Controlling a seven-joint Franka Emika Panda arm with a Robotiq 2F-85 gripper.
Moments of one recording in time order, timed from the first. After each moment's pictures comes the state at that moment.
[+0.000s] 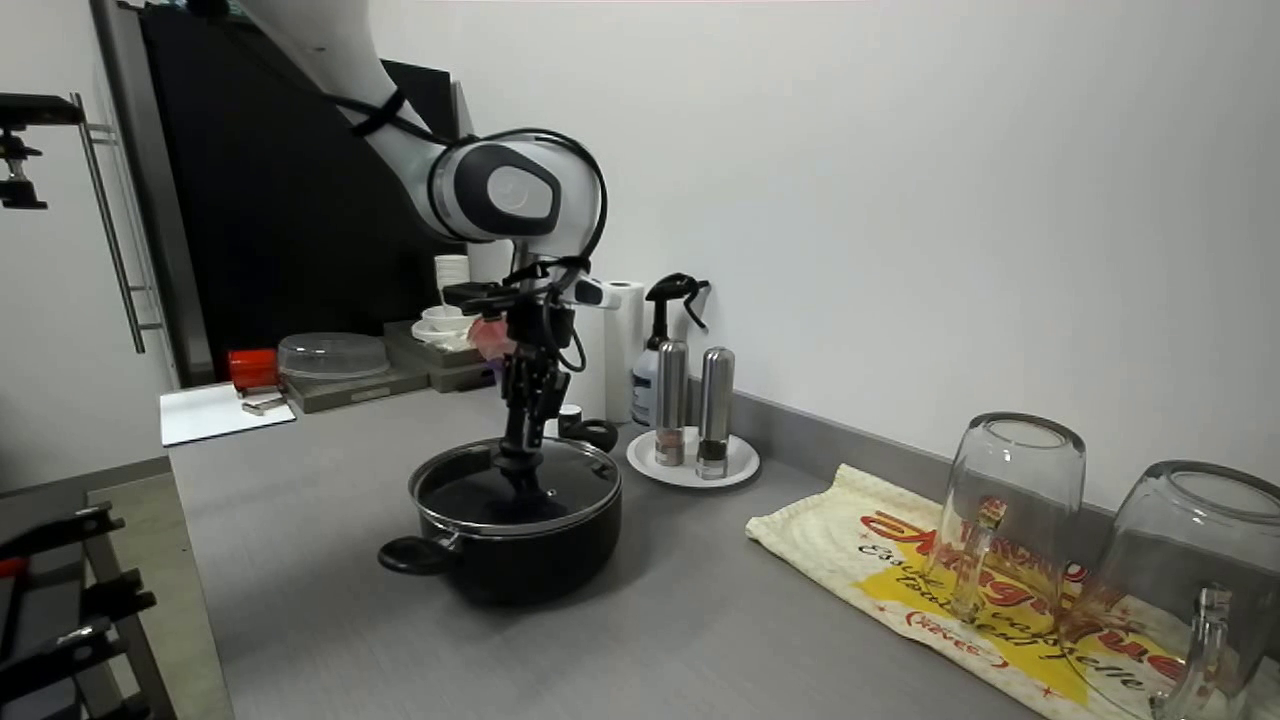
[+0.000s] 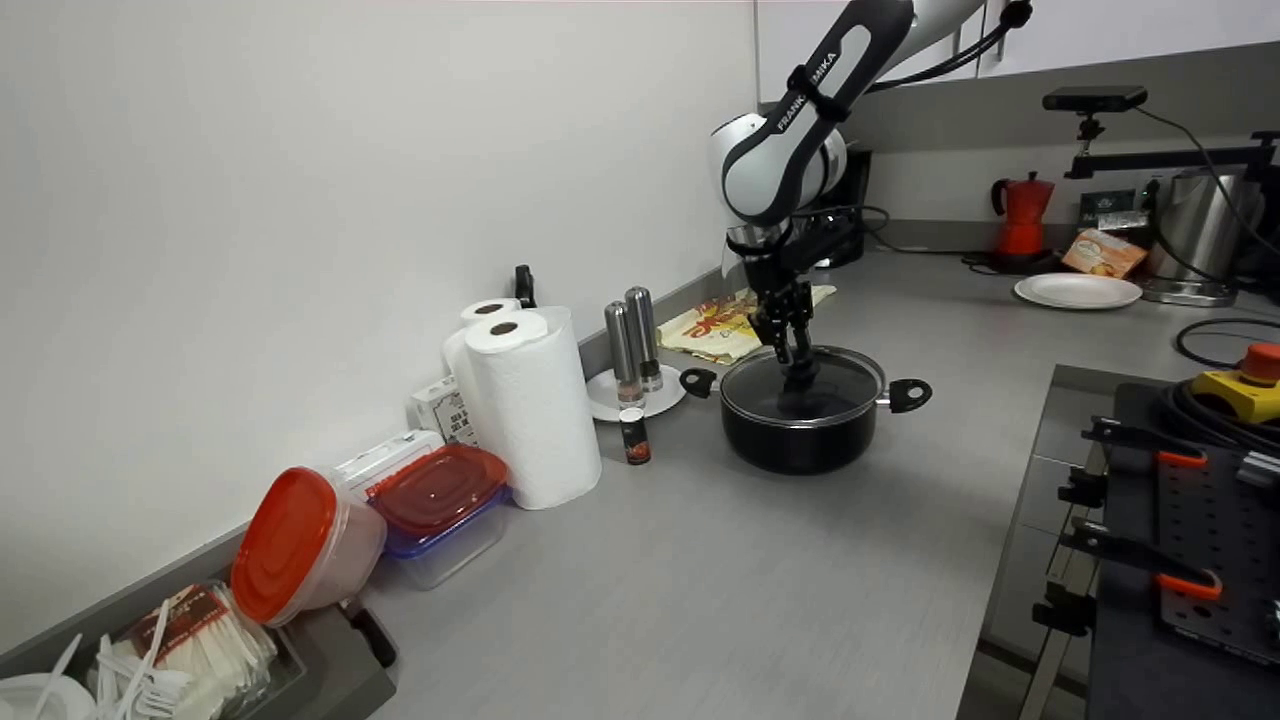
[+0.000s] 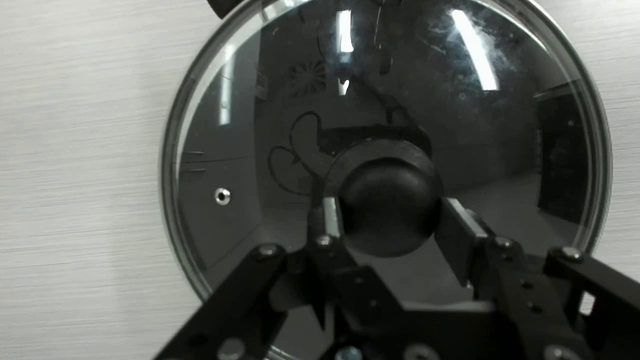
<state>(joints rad) -0.07 0.60 -0.06 -1.80 -0.09 2.18 0.07</state>
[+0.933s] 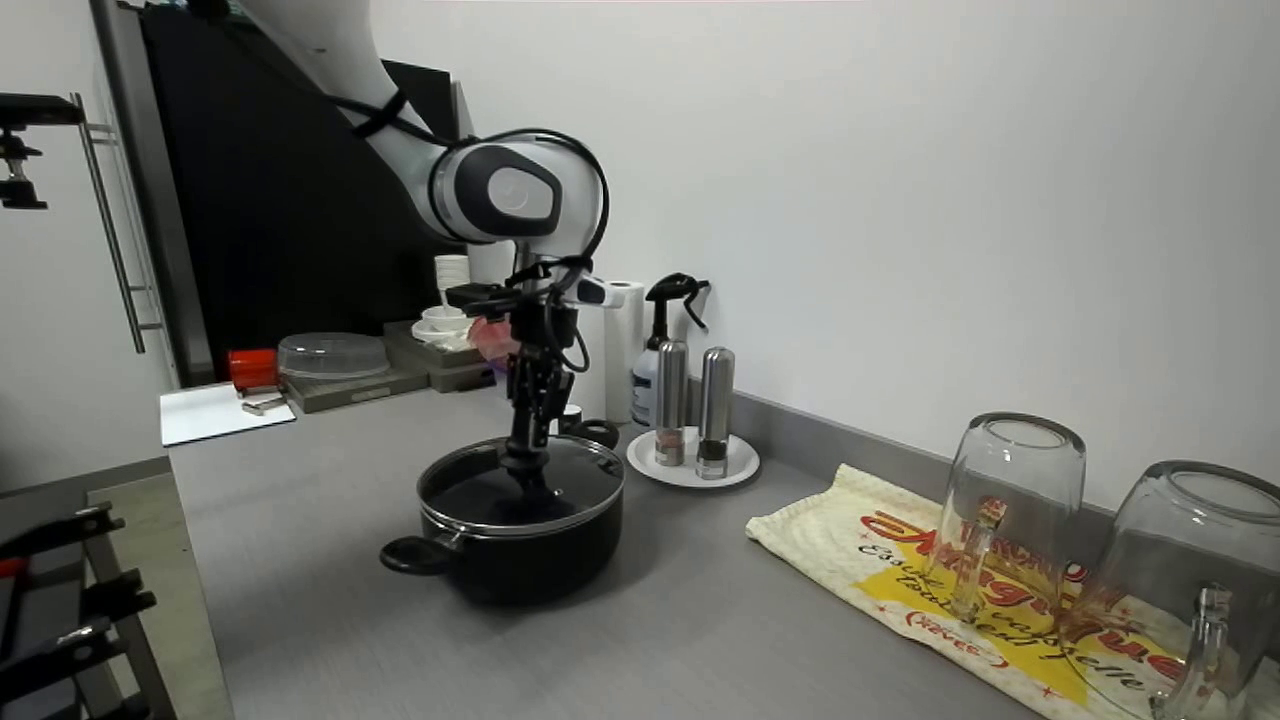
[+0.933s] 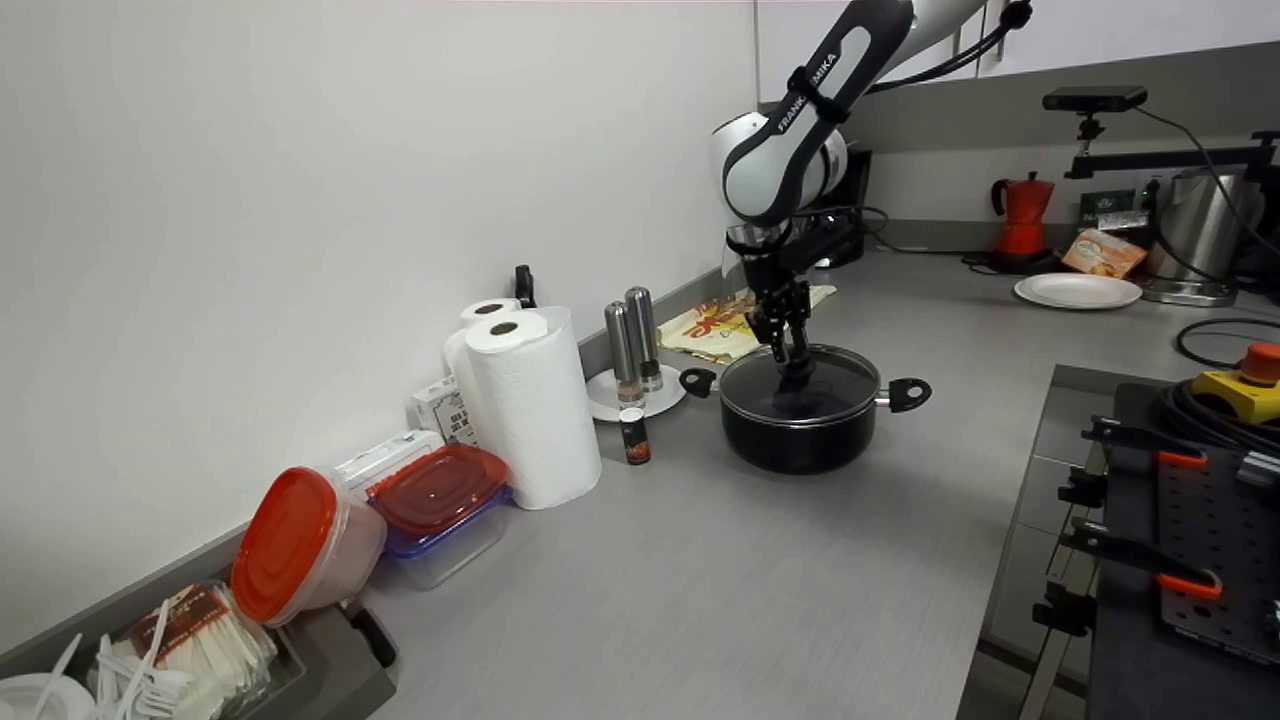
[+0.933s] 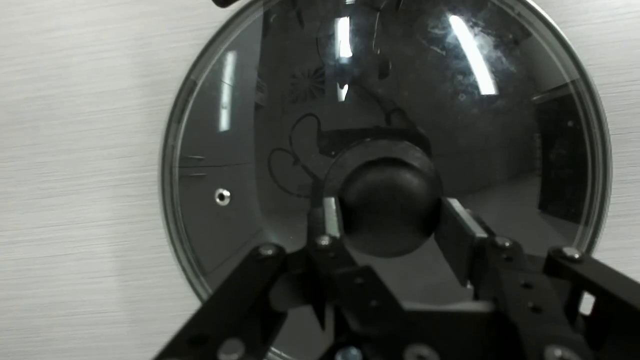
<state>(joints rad) -0.07 0.60 -0.06 -1.80 -0.09 2.21 0.07</state>
